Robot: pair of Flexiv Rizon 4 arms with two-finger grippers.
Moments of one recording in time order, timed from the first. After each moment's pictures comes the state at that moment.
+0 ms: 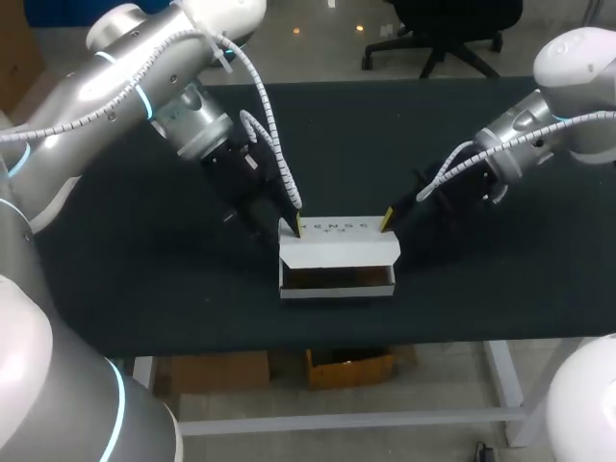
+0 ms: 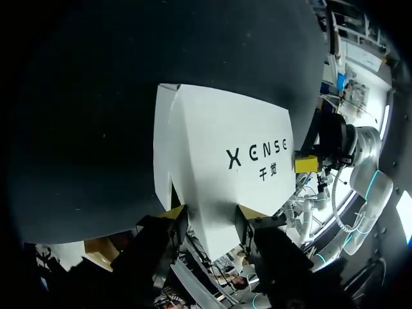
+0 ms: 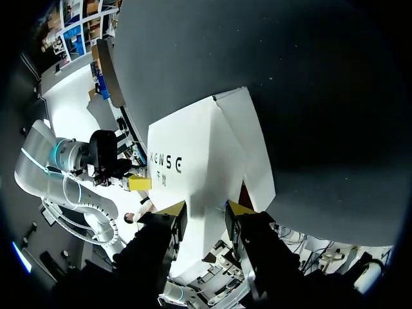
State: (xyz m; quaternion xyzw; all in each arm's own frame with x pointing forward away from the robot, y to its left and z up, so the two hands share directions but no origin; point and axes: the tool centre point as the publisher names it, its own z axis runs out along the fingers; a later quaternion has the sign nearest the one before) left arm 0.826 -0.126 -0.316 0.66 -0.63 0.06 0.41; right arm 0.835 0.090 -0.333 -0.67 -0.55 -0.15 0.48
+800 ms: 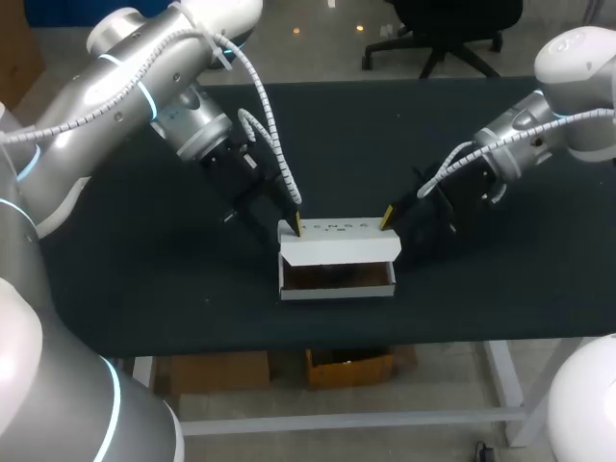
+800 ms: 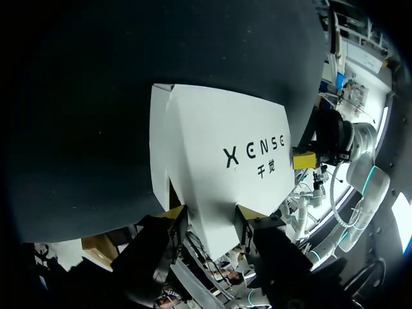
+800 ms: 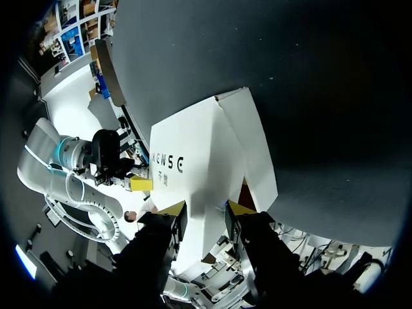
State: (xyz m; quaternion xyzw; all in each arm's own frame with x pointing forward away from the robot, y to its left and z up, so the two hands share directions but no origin) left arm 0.826 -0.126 -0.313 0.65 -0.62 0.05 0.43; right arm 0.837 0.091 -0.331 -0.66 -0.54 -0.14 0.50
